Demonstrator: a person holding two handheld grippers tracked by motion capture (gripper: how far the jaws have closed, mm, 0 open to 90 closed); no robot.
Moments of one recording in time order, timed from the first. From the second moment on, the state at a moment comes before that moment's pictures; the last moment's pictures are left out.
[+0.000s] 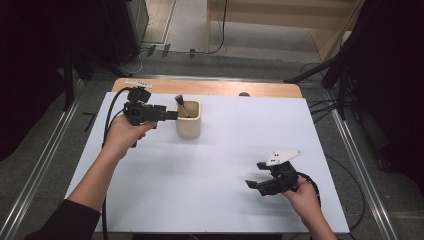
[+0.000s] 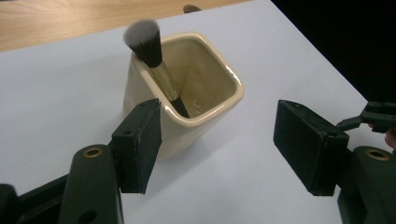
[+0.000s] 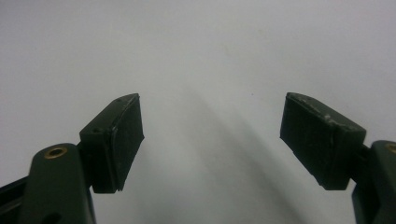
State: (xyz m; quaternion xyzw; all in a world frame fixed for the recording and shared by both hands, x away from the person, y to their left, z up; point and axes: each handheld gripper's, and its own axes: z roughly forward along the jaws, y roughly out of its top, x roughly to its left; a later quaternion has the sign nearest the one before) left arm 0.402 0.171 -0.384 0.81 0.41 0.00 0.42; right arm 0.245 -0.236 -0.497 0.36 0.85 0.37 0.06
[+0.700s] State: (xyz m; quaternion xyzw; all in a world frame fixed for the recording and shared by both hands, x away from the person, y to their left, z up) left arm 0.384 0.180 -0.413 0.81 0.41 -0.02 0.42; right arm 0.244 -0.236 -0.496 0.36 0.85 0.37 0.06
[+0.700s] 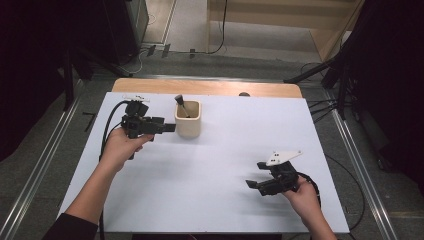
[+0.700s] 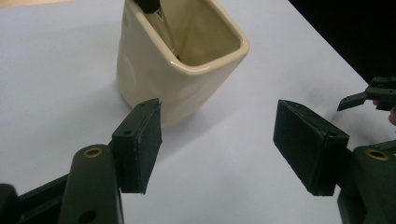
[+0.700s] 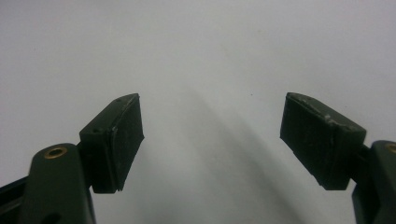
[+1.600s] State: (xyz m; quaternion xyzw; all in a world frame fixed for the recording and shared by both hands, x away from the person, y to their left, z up) left arm 0.354 0.190 -0.438 0.81 0.40 -0.02 0.43; right arm 0.244 -0.236 -0.496 0.36 0.85 0.37 0.06
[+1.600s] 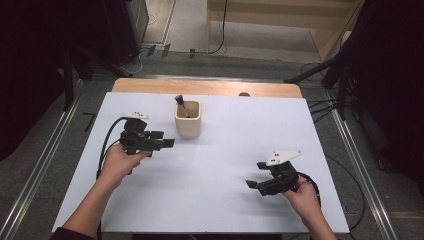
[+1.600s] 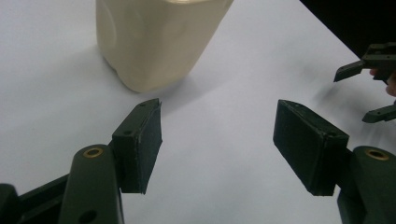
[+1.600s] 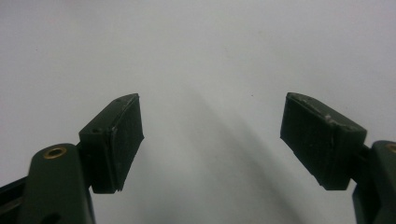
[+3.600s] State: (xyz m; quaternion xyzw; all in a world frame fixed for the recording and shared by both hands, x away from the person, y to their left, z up) left arm 0.301 0.216 -0.472 0.87 0.33 0.01 0.38; right arm 0.245 -0.237 -0.496 0.36 0.85 0.37 0.06
